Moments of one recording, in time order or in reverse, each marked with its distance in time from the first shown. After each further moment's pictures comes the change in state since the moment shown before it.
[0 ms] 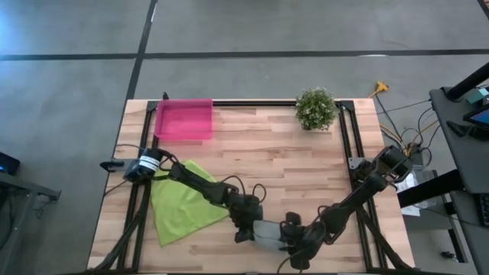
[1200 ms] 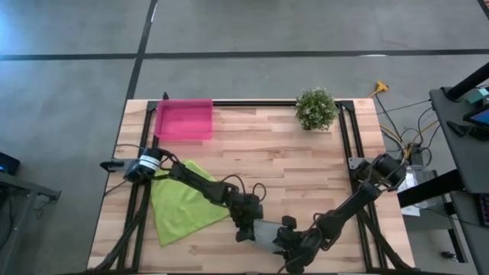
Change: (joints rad) left arm 0.009 -0.001 -0.001 0.005 0.017 -0.052; right arm 0.023 0.113 0.032 0.104 0.090 -0.015
